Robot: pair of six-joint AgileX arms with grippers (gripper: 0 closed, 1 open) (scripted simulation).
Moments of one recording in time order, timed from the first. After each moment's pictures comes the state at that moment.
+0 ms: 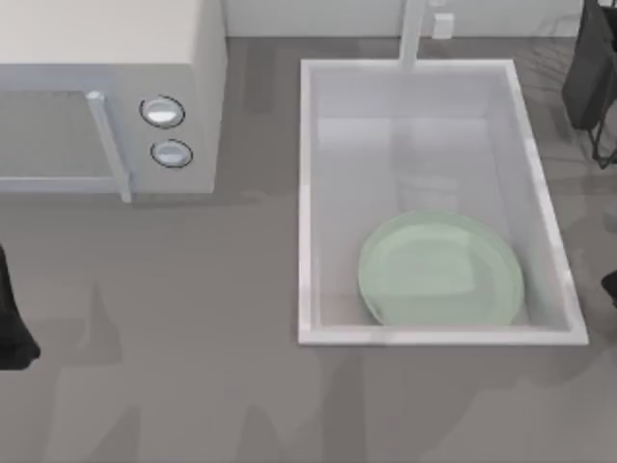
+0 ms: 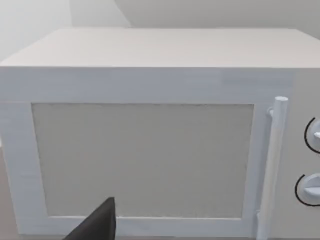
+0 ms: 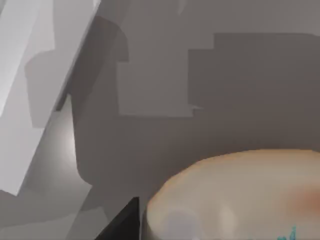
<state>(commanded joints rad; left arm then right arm) 0.00 0.00 0.00 0.00 0.00 0.00 -0.04 1.83 1.04 -0.75 -0.02 -0.49</state>
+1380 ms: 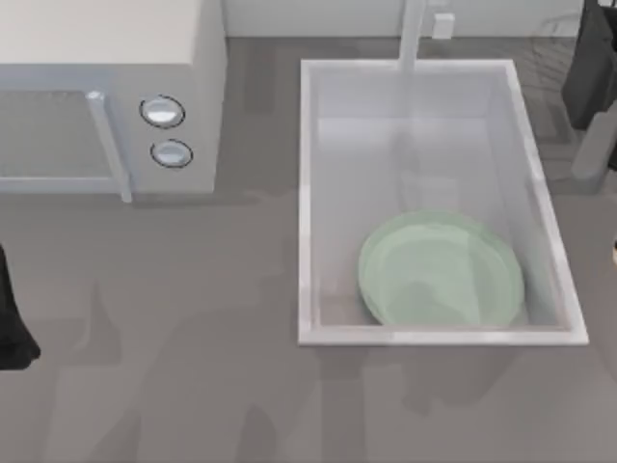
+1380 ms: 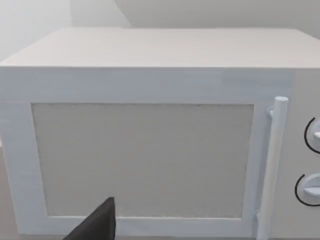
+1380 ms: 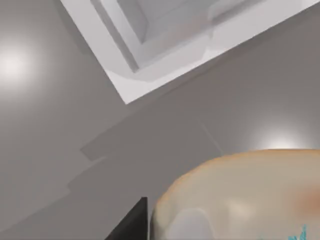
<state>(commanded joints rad) 0.00 0.00 0.00 0.00 0.00 0.00 0.09 1.80 1.37 -1.14 -0.02 -0.96</state>
